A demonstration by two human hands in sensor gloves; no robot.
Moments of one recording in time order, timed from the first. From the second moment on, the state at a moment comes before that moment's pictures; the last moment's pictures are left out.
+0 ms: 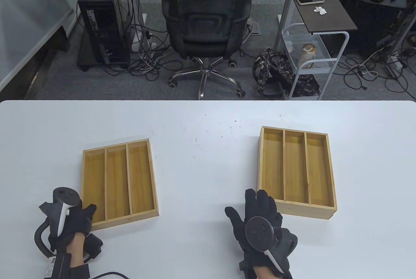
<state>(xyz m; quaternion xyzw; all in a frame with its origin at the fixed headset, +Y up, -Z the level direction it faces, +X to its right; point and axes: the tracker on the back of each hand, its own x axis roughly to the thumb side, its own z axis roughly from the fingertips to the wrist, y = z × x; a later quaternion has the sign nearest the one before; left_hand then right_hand) -0.402 -0.766 -0.270 -0.15 0.39 0.13 0.90 0.105 -0.710 -0.214 -0.02 -0.10 0.97 0.20</state>
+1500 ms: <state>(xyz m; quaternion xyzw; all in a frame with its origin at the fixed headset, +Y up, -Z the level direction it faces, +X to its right) -0.180 -0.673 -0.213 0.10 0.15 0.14 0.97 0.102 -0.715 -0.218 -0.06 -0.08 0.97 0.24</state>
